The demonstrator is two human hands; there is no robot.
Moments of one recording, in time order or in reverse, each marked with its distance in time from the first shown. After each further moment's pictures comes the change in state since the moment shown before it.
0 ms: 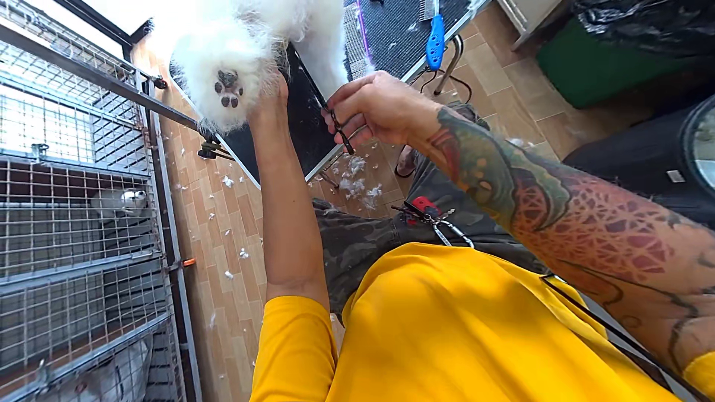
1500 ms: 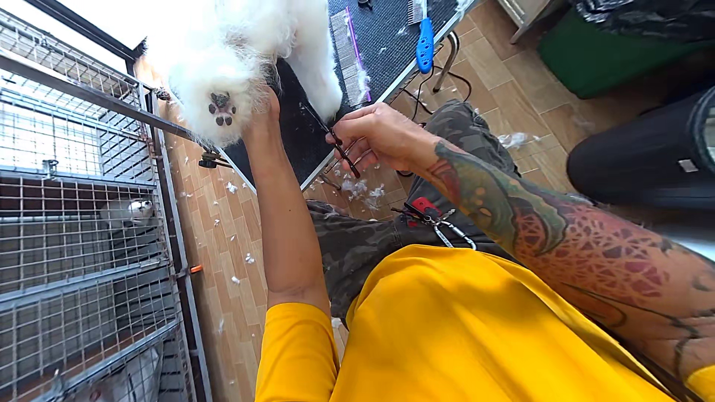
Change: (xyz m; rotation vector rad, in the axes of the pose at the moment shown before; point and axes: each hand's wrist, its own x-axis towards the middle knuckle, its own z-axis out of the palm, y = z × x) left_hand 0.003 -0.008 -0.002 -0.099 -0.034 0.018; right_hand -0.016 0.031 -0.009 -0.016 -0.007 0.024
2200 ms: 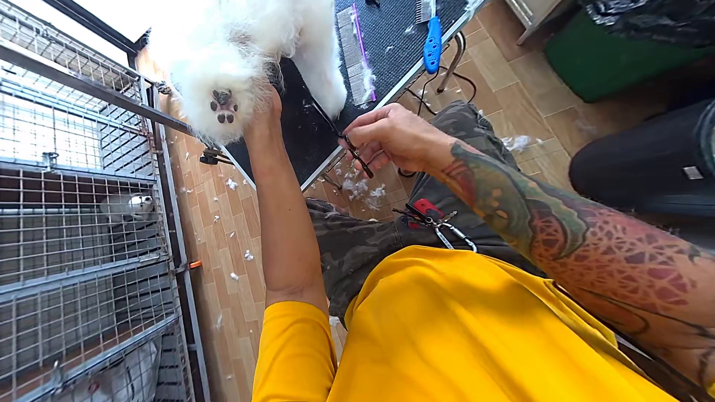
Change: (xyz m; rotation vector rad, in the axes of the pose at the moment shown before) left_hand -0.001 -0.005 -0.005 0.009 0.021 0.052; right_hand -0.002 0.007 -0.013 -0.018 -0.006 0.013
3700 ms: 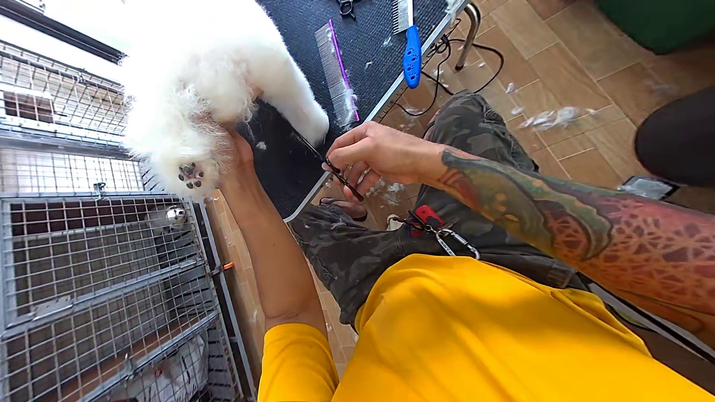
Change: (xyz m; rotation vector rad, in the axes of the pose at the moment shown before) left_hand 0.017 0.015 0.012 0.092 -0.169 -0.052; right_hand 0.006 -0.013 -0.032 0.074 -0.270 0.016
